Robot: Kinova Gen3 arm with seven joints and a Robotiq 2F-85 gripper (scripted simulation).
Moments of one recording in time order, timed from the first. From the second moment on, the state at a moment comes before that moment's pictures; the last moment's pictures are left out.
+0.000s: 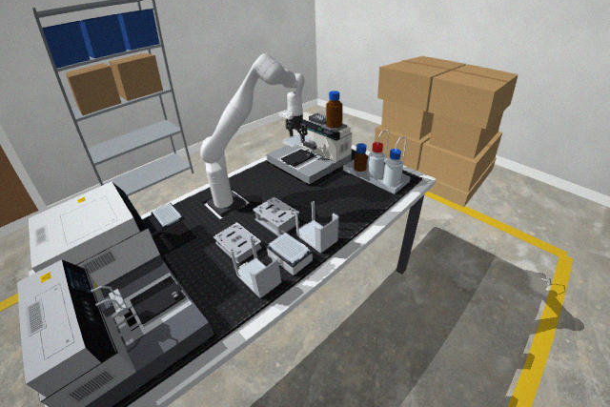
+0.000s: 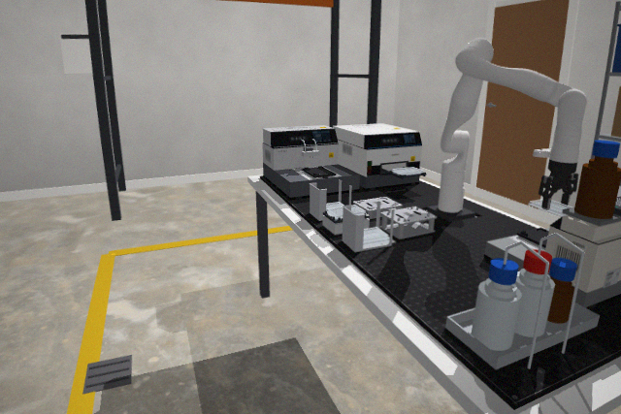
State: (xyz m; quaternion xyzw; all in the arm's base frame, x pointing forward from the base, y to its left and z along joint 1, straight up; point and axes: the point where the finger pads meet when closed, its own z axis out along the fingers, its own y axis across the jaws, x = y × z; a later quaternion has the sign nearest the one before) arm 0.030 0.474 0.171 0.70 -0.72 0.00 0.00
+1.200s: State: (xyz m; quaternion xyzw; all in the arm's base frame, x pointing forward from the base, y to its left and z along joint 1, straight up) arm 0.030 0.474 0.129 0.70 -0.72 0.00 0.00
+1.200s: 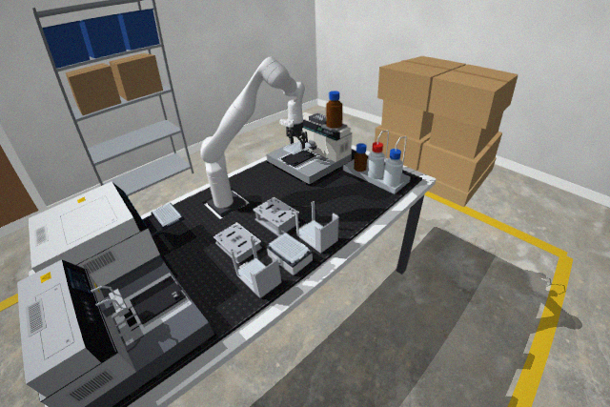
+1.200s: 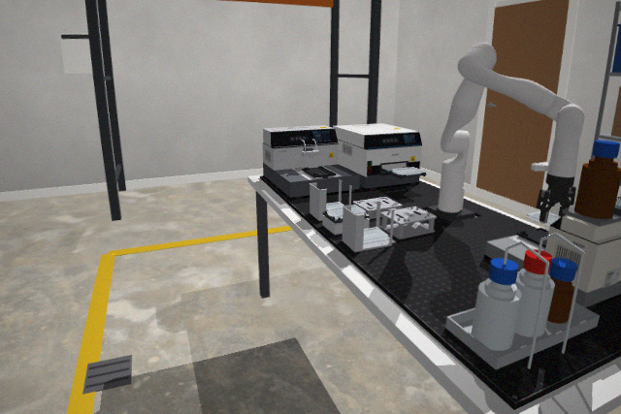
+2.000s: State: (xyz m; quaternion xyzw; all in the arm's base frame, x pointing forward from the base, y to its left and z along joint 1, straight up) arm 0.030 0.474 0.106 0.70 -0.72 0.00 0.00
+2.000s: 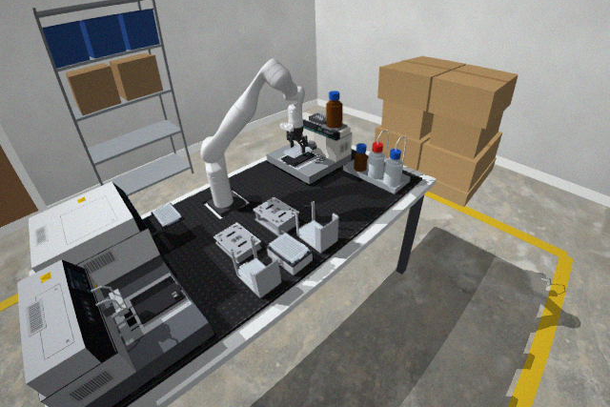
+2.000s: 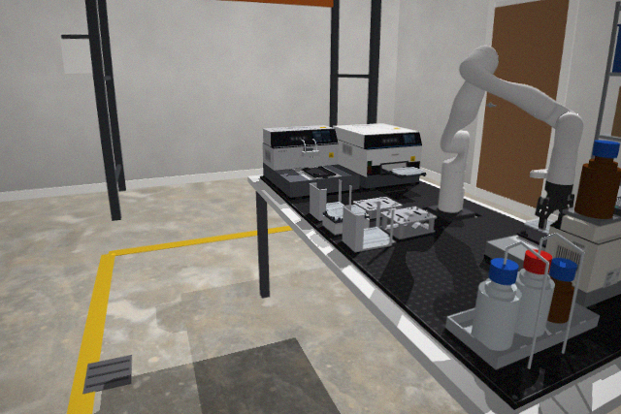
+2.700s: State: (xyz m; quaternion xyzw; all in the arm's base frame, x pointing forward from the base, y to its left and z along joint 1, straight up) arm 0.030 0.474 0.098 0.70 -0.72 0.00 0.00
